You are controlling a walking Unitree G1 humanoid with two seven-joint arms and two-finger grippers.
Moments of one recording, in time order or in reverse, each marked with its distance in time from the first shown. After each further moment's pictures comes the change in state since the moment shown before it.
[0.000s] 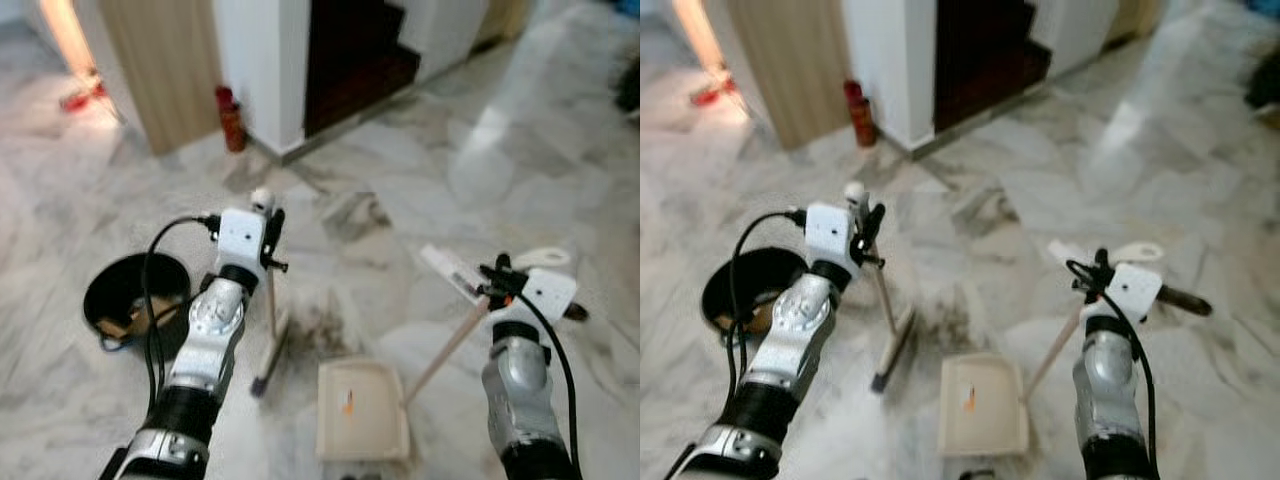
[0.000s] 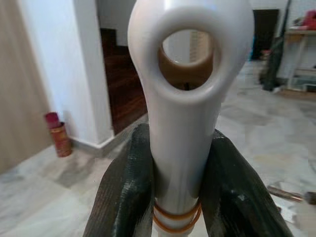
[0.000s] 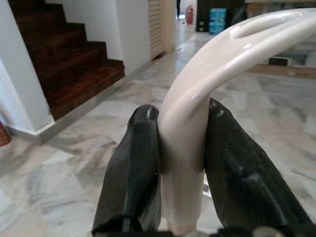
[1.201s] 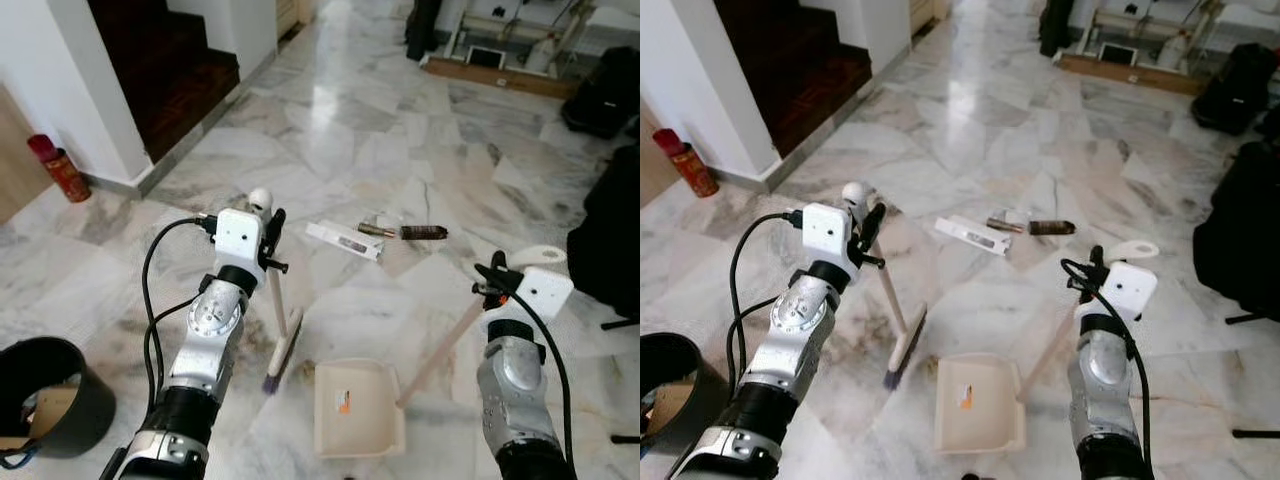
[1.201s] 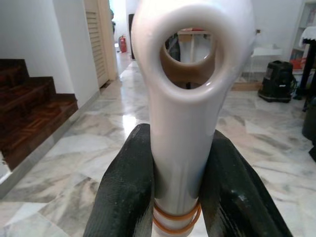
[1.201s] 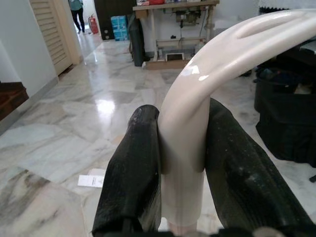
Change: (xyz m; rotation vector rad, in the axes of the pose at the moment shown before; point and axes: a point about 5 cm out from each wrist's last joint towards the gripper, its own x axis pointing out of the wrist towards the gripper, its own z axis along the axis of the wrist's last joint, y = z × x) left arm -0.002 0.007 0.000 -0.013 -0.004 0.007; right arm -0.001 0.004 0.003 0.001 -0.014 -0.001
